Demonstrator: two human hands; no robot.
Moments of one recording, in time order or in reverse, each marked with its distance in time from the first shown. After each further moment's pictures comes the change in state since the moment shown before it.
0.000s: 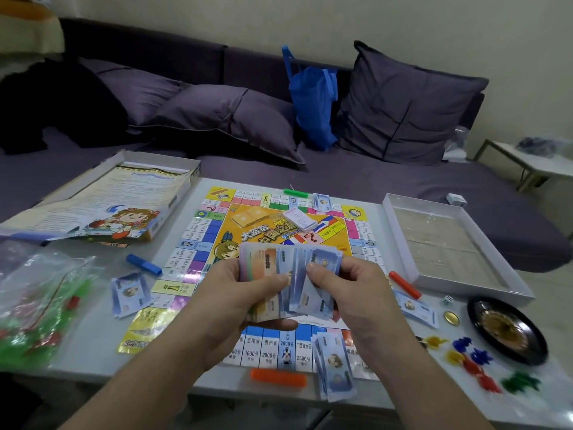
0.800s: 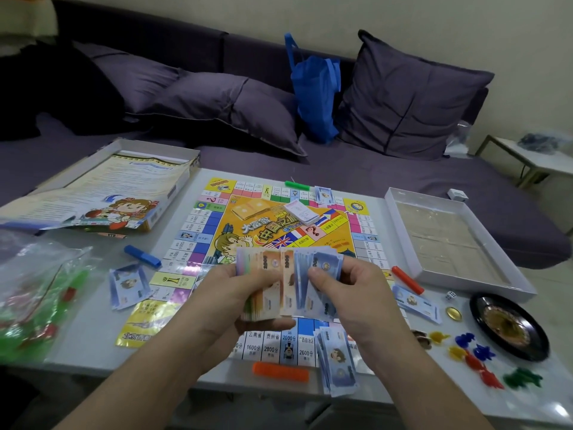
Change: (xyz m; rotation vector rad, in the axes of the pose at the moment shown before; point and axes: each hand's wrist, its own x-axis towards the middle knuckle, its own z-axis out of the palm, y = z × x) left_hand 0.003 -0.008 -0.008 -0.066 0.064 -0.127; right_hand -0.004 0.007 0.008 -0.096 0.003 0.000
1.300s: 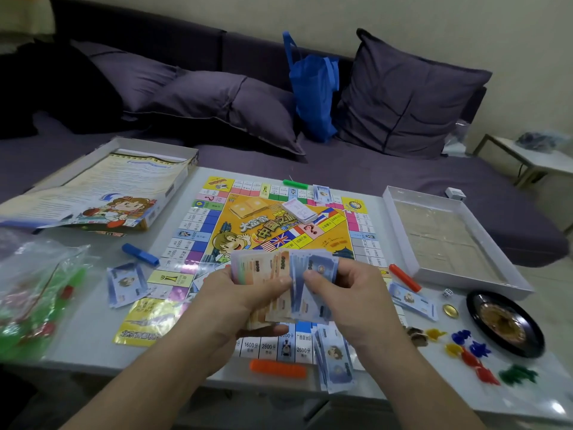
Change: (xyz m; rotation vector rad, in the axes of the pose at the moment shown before) left_hand 0.000 -0.009 0.007 0.059 0.083 0.005; right_hand -0.004 0.006 -0.001 -0.078 0.005 -0.083
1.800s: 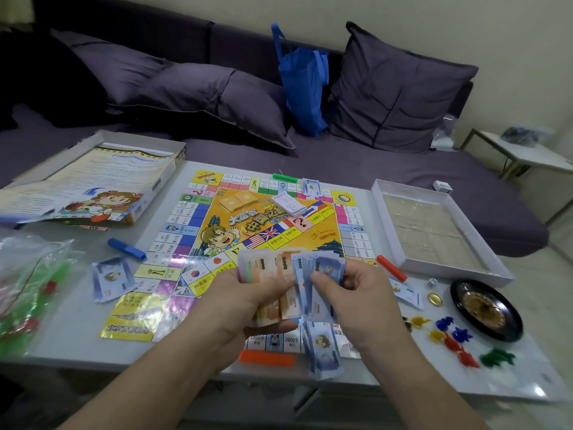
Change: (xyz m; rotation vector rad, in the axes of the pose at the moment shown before) left_hand 0.002 -0.014 0.018 -0.034 -0.048 -0.067; right_hand -0.011 0.012 -0.017 -0.077 0.115 0.055
